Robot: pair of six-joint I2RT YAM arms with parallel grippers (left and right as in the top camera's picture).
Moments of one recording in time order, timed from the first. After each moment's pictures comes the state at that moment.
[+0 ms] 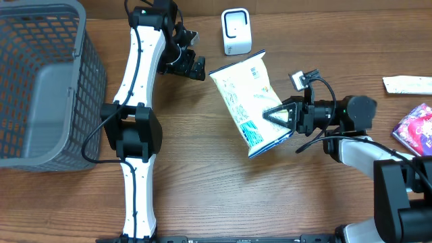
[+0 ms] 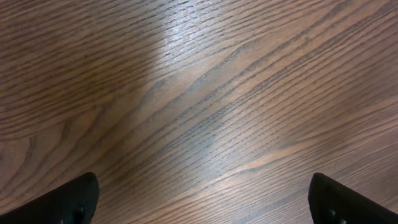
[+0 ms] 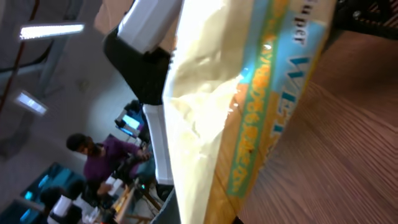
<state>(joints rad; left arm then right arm) -0.13 2.46 2.46 -1.49 0.23 0.20 0.09 1.67 0.65 1.33 -1.46 1.21</state>
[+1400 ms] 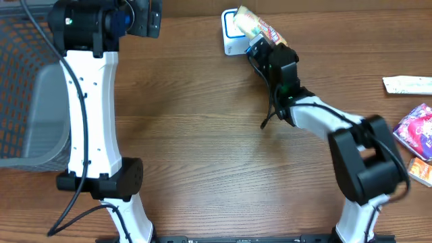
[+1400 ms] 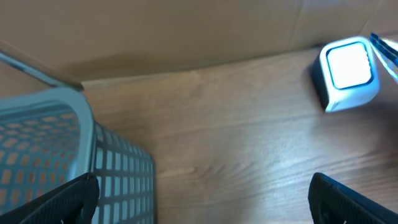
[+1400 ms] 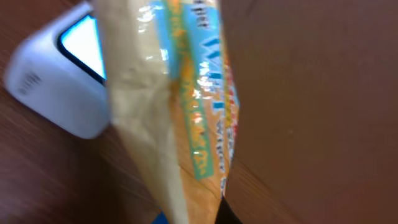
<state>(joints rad) -0.10 2.01 2.61 -1.40 -0.19 0.10 0.38 2.03 1.19 0.53 0.37 -0.73</state>
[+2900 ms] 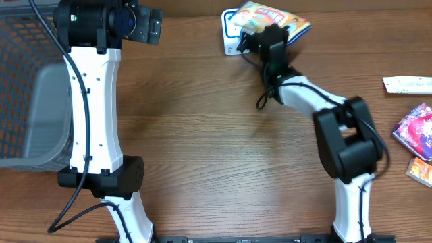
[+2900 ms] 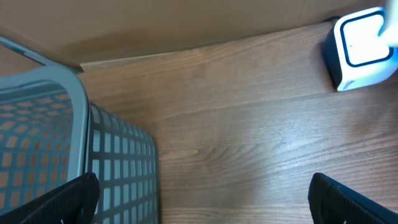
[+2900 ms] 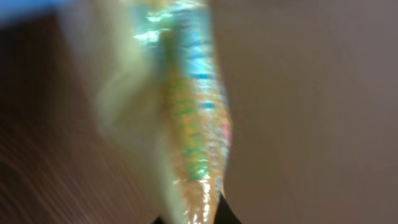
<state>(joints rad) -0.10 2.02 2.61 -1.45 -0.21 0.10 0.37 2.20 1.50 0.38 0.56 -1.31</state>
